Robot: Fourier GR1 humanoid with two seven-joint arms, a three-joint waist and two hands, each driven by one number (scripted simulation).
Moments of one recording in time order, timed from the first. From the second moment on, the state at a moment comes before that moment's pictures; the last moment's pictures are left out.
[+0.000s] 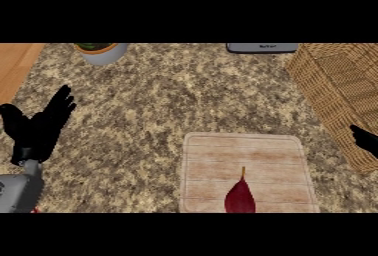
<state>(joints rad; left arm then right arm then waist) -0.19 0.43 -0.02 -1.38 0.26 0.09 0.19 0.21 -0.65 -0.18 -2.15 -0.28 0.47 0.34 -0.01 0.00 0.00</state>
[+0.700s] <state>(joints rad) -0.20 0.38 0.00 -1.36 0.20 0.07 0.19 0.19 -0.27 0.07 -1.92 0.17 0.29 0.07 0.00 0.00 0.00</state>
